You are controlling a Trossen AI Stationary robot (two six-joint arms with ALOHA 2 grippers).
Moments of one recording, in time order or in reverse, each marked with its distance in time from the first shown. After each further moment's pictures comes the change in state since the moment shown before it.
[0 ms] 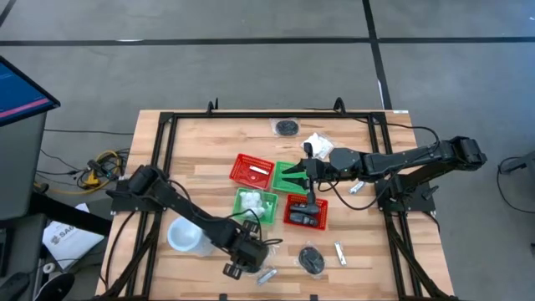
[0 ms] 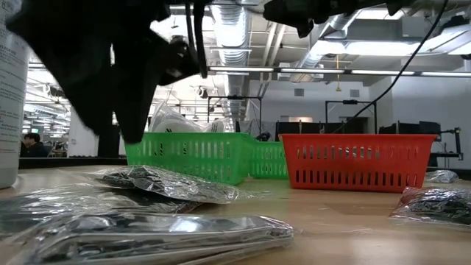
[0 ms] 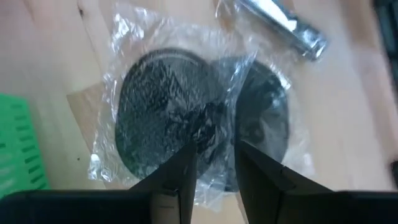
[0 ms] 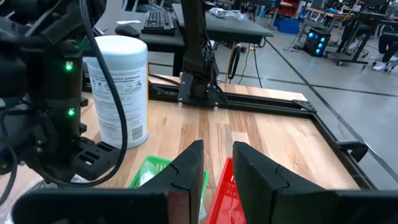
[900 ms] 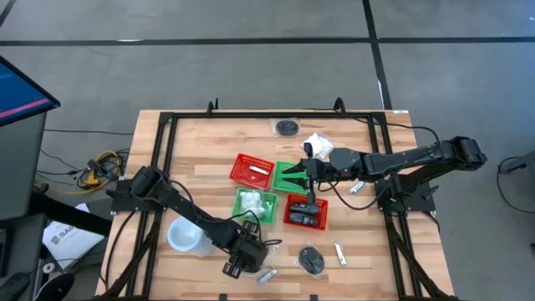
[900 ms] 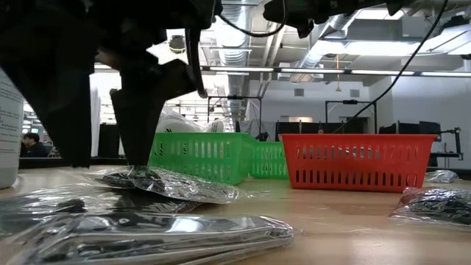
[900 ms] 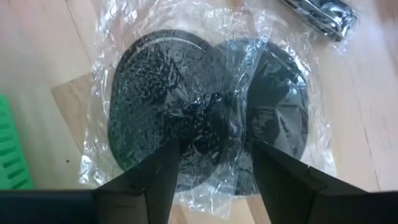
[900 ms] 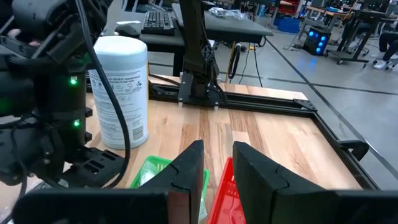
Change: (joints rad) left arm -0.001 0.021 -0.039 0.040 -0.005 0.019; right arm 0.000 0.000 0.000 -0.001 0.000 0.008
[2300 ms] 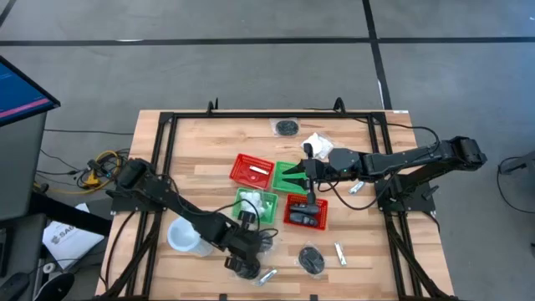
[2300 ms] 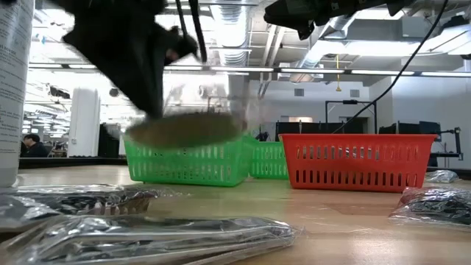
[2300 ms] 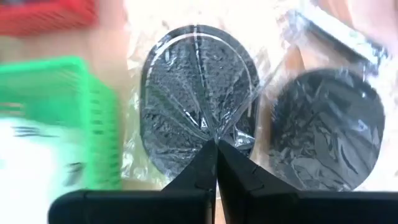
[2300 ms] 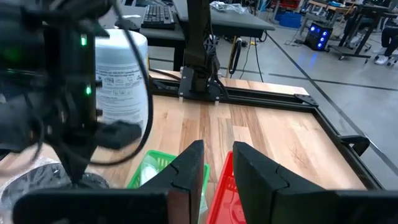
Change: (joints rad) left arm -0.008 -0.144 -0.079 0.048 -0.209 -0.069; right arm 0.000 0.000 0.000 -0.021 0.000 0.000
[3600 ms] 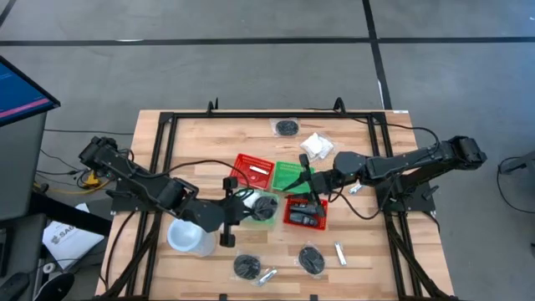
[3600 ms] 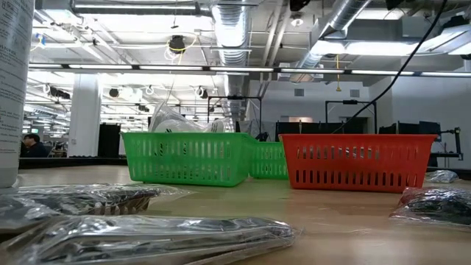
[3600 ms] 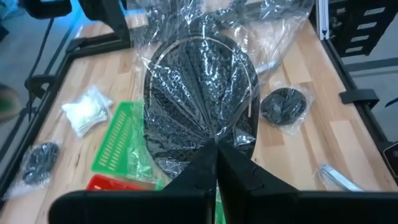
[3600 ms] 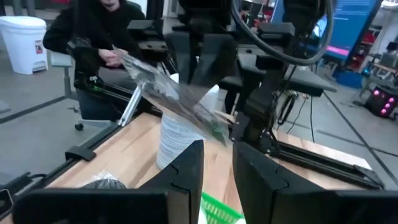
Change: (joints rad) left arm 0.028 -0.423 0.001 0.087 -0.292 0.062; right arm 0.052 0.000 0.000 0.134 -0.220 -0.123
